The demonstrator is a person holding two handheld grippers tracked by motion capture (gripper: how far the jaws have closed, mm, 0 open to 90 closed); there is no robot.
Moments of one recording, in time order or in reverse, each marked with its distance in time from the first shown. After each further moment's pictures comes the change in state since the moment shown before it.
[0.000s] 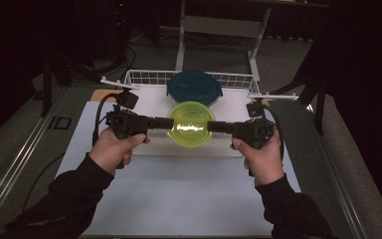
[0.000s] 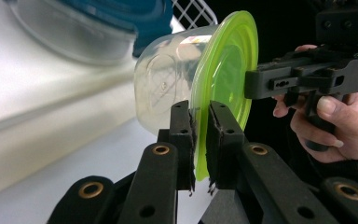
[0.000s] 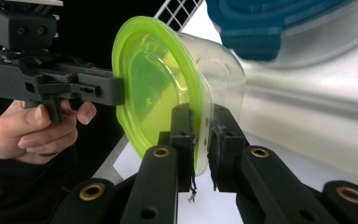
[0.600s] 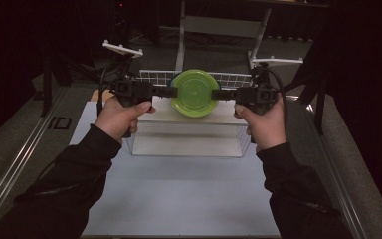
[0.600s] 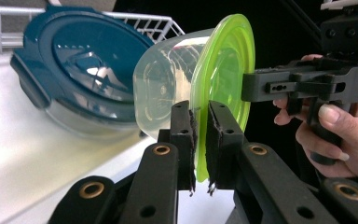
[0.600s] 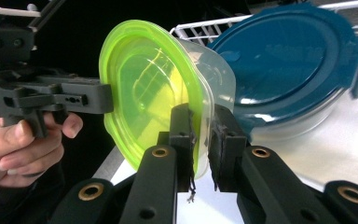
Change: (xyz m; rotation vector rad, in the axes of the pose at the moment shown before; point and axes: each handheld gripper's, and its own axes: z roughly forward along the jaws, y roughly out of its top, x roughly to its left) left arm -0.003 0.061 0.003 -0.061 0.044 0.013; right arm 0.002 0.065 -0.005 -0.050 -0.076 0.002
